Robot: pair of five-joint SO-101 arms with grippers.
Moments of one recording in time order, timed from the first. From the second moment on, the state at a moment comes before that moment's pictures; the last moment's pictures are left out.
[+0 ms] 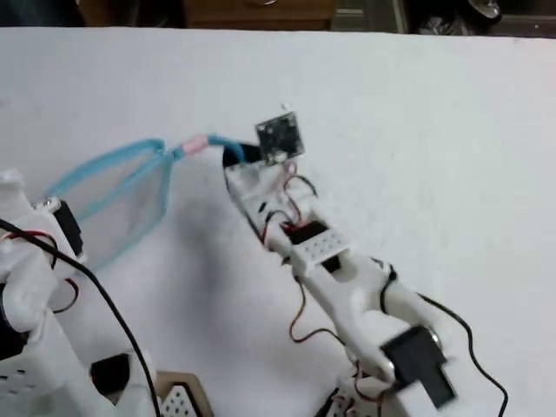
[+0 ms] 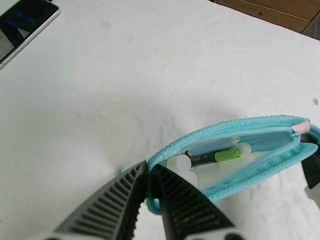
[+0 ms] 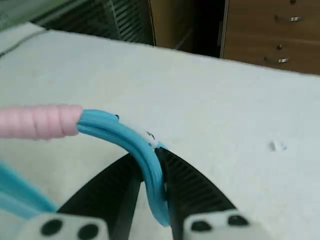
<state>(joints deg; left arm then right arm) -24.1 -48.1 3.9 100.1 5.8 -32.4 -11.1 48.5 -12.7 -4.8</state>
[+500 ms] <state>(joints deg) -24.0 -47.5 3.9 100.1 6.0 -32.2 -40.8 26.0 9.3 -4.6</state>
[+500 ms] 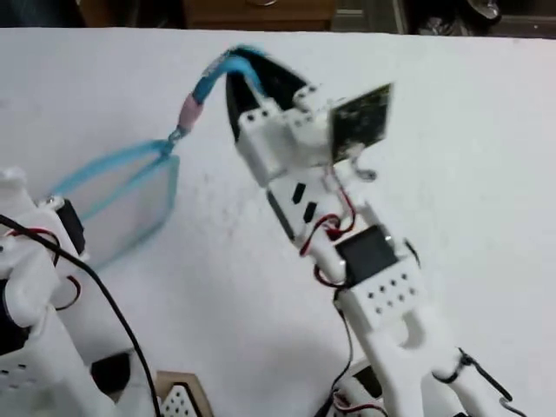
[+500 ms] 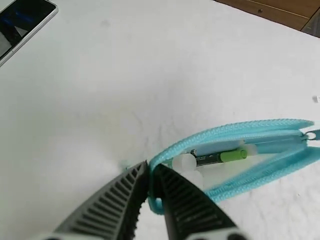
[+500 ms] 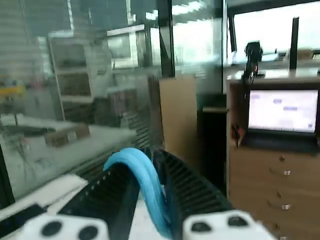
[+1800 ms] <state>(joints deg) -44.5 -49.1 -28.3 102.3 14.7 -44.2 -10.9 -11.8 18.2 -4.6</state>
